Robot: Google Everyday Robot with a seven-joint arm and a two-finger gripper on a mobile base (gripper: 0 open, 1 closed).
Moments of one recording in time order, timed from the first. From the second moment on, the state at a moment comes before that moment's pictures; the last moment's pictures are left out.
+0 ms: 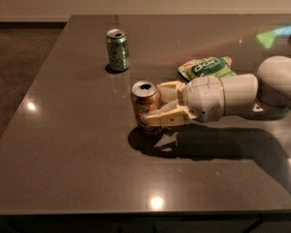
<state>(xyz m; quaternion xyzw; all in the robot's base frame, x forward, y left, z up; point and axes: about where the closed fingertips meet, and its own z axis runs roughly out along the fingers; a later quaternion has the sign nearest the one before) 0.466 -0.016 0.901 -0.55 0.55 0.41 0.47</state>
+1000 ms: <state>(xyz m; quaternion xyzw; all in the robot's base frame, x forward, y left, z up) 0.464 -0.015 0.891 -0.56 0.53 0.43 0.47</state>
